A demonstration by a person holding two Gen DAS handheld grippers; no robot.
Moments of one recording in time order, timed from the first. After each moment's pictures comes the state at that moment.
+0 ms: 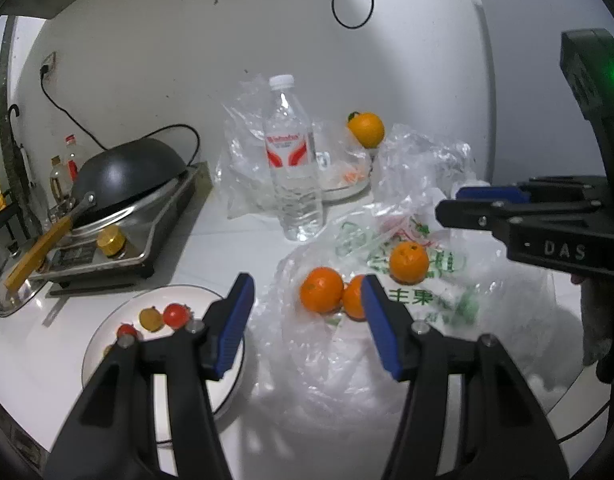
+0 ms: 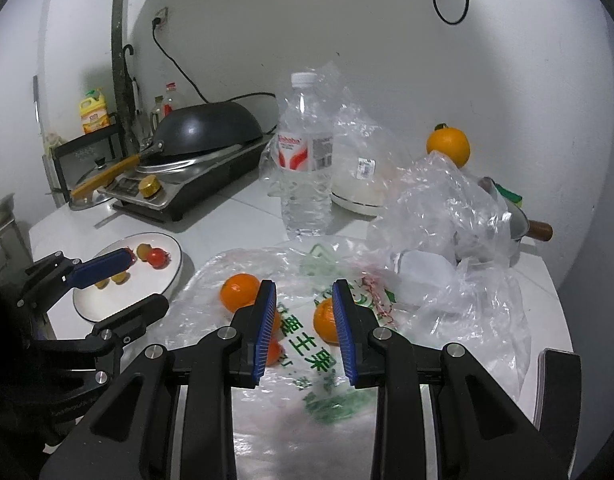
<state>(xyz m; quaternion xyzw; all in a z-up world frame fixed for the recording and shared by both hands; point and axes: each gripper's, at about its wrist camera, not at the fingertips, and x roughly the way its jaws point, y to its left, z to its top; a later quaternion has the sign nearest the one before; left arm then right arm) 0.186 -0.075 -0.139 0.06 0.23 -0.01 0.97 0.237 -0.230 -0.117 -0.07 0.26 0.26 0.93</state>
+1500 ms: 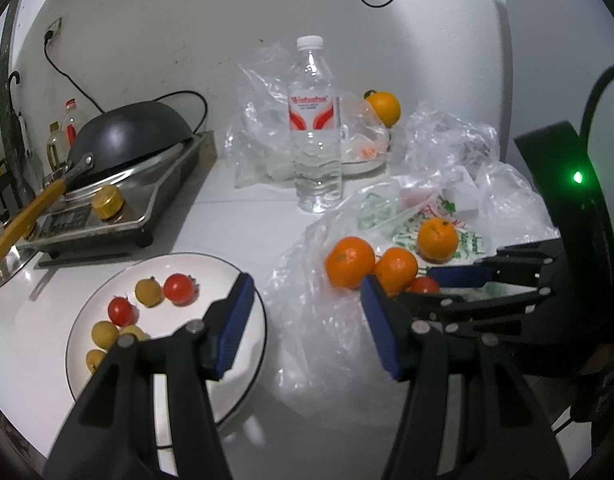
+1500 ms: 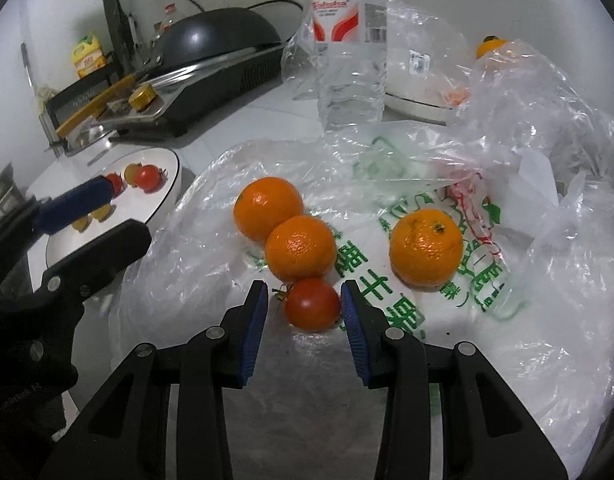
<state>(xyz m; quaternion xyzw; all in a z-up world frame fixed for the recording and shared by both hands) 0.201 -0.041 -0.162 0.03 0.26 -0.01 0.96 0.269 -0.172 -0.192 -0.10 0.39 0.28 0.87</state>
